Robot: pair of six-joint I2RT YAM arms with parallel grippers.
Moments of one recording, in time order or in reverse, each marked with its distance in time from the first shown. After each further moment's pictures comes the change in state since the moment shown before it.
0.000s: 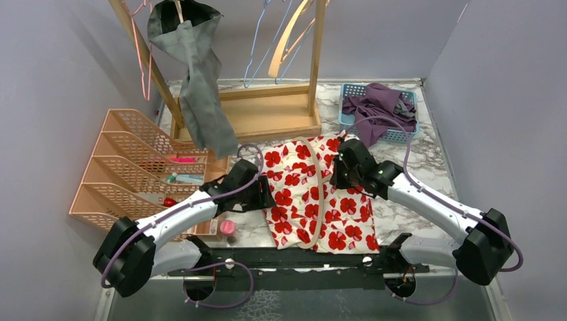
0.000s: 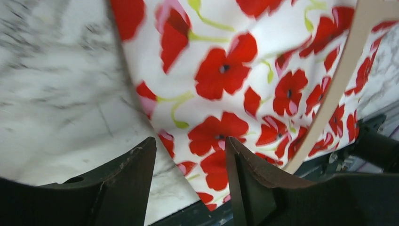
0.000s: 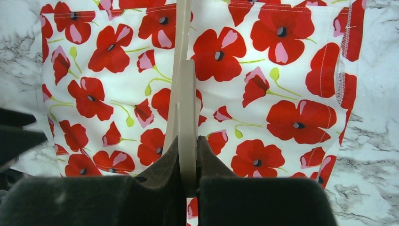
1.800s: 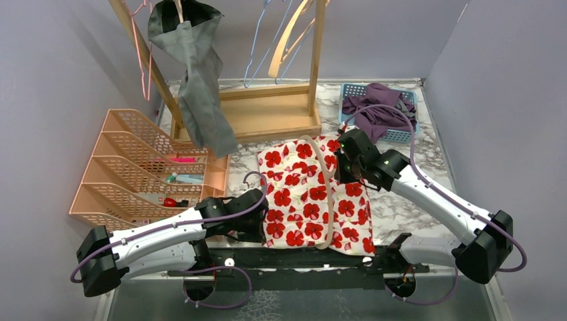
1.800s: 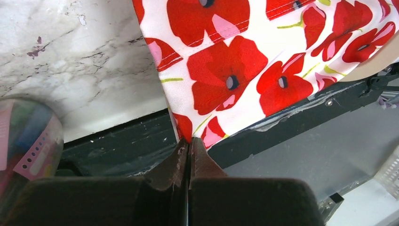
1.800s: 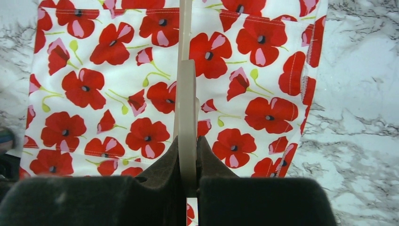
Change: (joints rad) left arm -0.444 -0.224 0.009 -0.404 -0.083 -0.271; right arm -0.002 0.012 0.182 -0.208 0.019 -0.059
